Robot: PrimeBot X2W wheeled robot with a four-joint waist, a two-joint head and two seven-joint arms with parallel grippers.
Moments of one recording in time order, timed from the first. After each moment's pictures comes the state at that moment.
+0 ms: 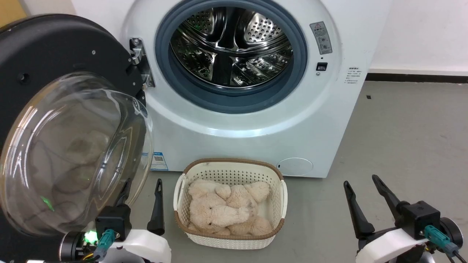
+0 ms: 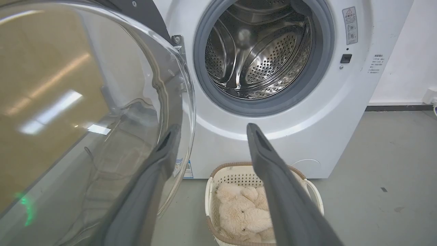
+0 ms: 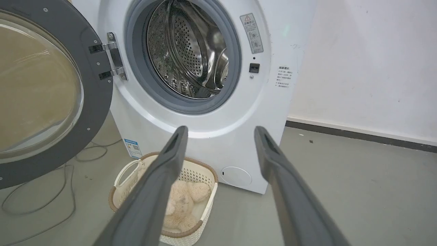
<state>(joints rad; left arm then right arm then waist) 0.01 0.05 -0.03 0.00 -0.02 0.02 -0.05 0.01 -0.05 0.01 0.00 0.05 0.13 -0.05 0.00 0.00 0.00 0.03</state>
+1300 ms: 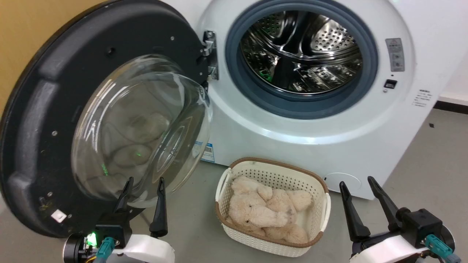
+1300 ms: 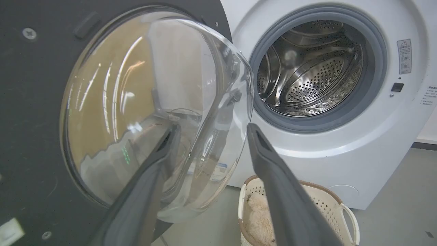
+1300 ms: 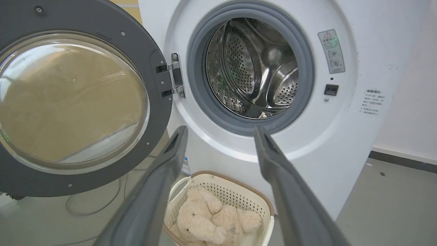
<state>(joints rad) 0.02 0.05 -0.05 -0.01 -0.06 0.03 -0.13 0.03 -0.06 0.06 0.00 0.13 0.13 -0.13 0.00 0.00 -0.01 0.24</state>
